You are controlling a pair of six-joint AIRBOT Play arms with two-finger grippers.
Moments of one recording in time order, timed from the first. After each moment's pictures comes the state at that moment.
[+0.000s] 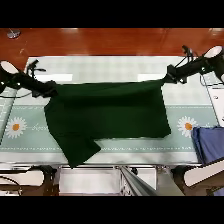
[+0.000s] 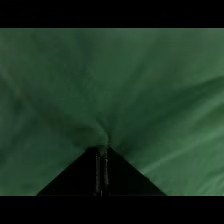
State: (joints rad) left arm 0.18 -1.55 1.20 1.11 -1.22 -1.39; right arm -0.17 -1.78 1.57 -1.00 1.33 1.40
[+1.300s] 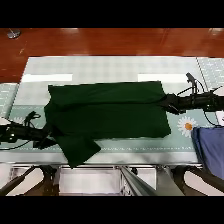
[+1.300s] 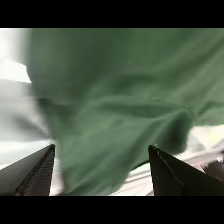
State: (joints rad) left arm 0.48 -1.10 0.42 0.98 -1.30 -1.34; right arm -0.22 -1.20 0.80 -0.76 1.19 1.22
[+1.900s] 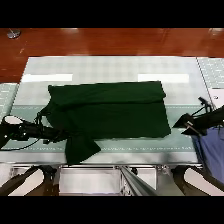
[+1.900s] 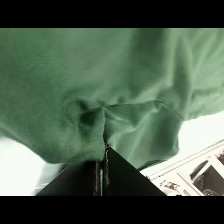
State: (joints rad) left arm 0.30 -1.10 0.39 0.83 -1.22 -1.23; right arm -0.46 -1.17 0.68 -1.17 1.39 1.40
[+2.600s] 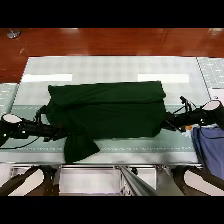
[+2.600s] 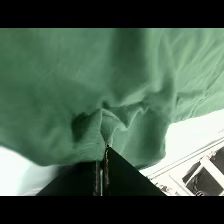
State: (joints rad) left arm 0.30 -1.10 0.43 0.81 -1.22 -1.23; right arm -0.25 -1.23 0.63 -0.93 1.18 1.37
